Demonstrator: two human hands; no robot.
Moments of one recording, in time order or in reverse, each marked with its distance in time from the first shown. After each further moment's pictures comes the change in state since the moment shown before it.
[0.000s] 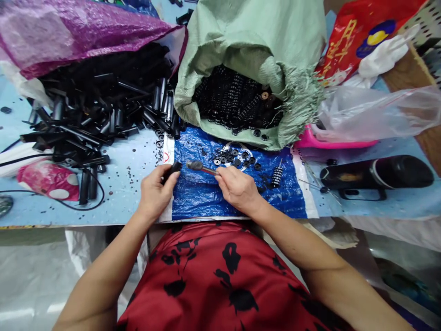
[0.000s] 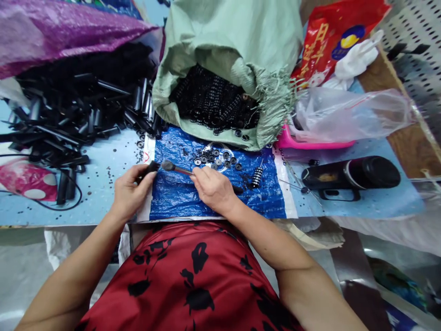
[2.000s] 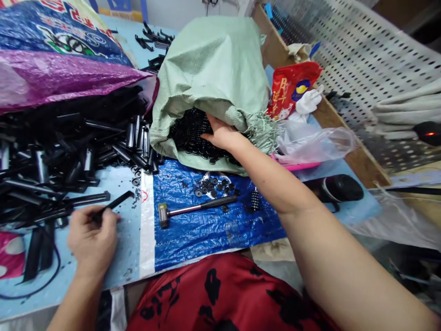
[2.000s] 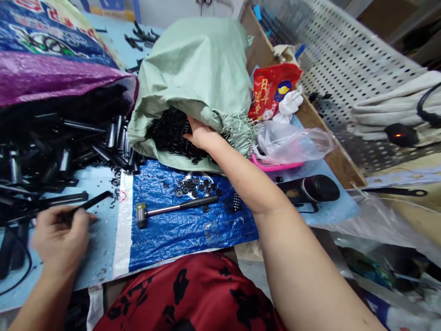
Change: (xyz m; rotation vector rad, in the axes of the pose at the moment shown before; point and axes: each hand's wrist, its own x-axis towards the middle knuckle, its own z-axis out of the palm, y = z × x) left_hand 0.025 -0.027 -0.055 0.317 0.285 -0.253; right_hand 0.202 0.181 0.008 -0.125 -0.228 0.282
